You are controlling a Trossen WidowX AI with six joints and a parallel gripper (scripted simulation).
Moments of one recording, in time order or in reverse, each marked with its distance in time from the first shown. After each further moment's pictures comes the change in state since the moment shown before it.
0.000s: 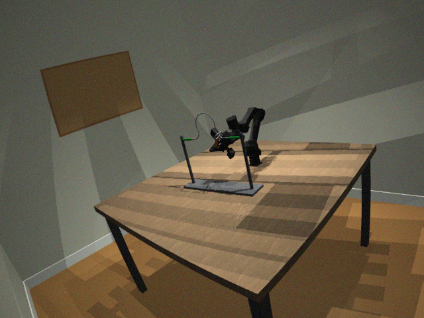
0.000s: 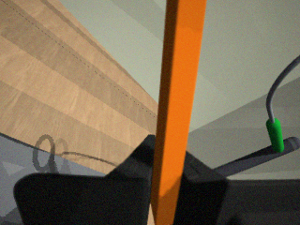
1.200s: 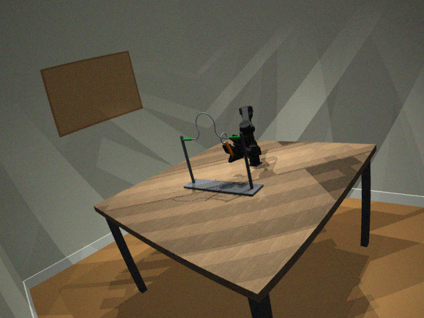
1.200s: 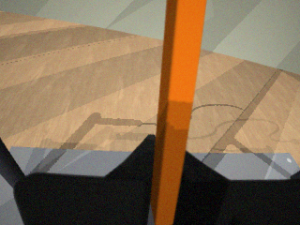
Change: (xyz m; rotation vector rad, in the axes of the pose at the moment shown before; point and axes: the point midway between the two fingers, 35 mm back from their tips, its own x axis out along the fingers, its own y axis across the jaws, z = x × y) arm -0.031 0.110 0.040 0.652 0.057 0.325
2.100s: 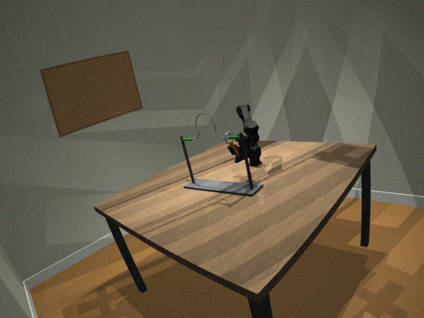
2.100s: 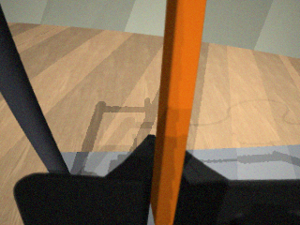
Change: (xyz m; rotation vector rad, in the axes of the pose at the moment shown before) arm -0.006 0.038 0.002 0.084 0.010 0.038
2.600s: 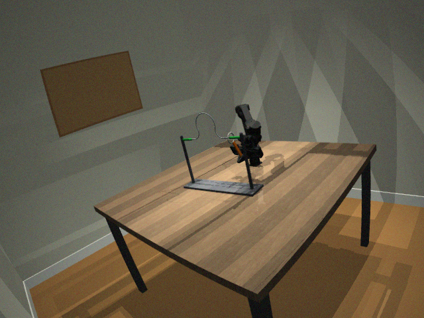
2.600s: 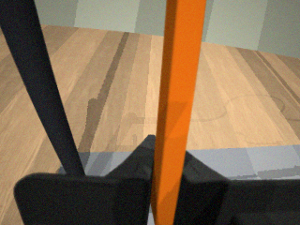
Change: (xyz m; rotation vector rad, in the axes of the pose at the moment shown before) arm -0.002 0.015 0.000 0.002 -0.001 0.001
